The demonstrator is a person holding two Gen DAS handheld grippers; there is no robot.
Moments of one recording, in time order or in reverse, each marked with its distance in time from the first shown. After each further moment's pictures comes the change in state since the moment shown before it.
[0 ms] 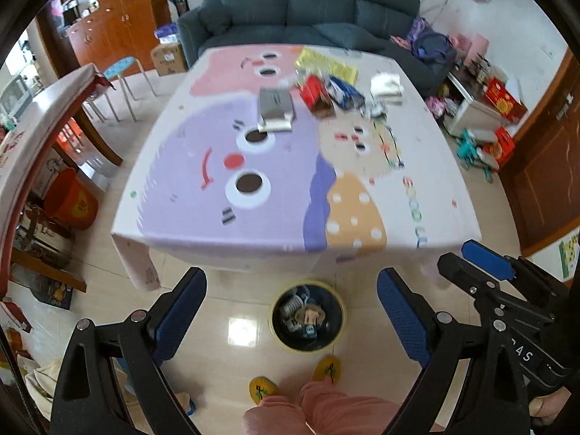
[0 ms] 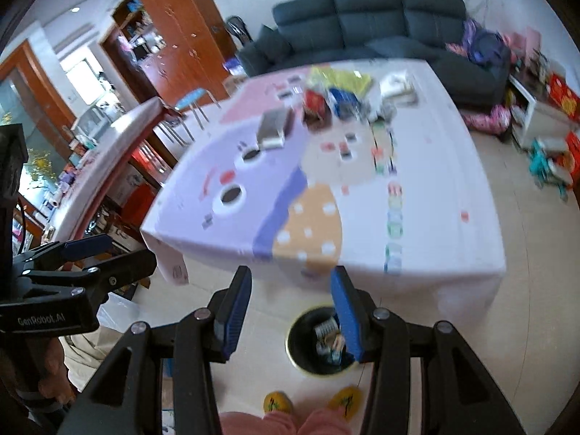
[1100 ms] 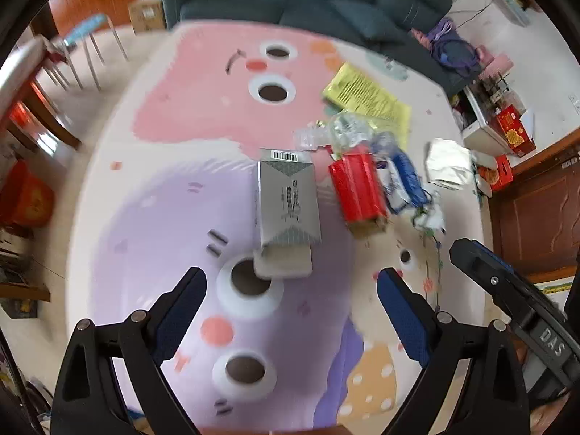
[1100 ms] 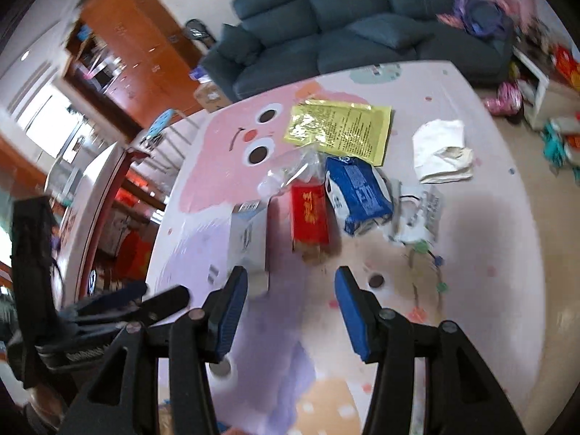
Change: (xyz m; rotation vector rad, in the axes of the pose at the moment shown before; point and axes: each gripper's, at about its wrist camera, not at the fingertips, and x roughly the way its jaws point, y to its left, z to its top) left arm 0.213 0.072 0.243 -0.115 0.228 -0.166; right arm 0.183 -0.045 0.223 0.248 0.104 -0.015
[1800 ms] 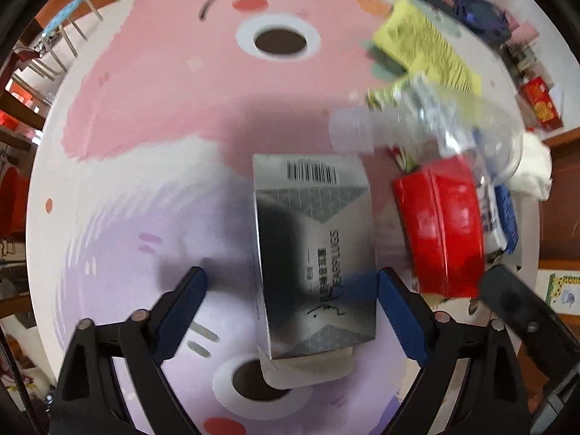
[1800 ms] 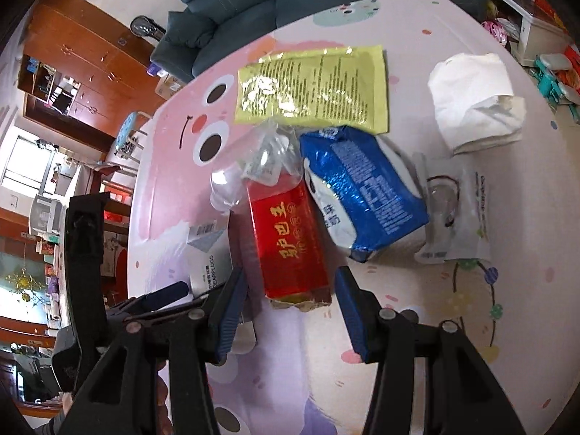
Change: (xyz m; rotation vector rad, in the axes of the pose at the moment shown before) left arm 0.120 0.004 0.055 0.039 0.138 0.068; right arm 0.085 -0.016 0.023 0.150 0.136 -0.018
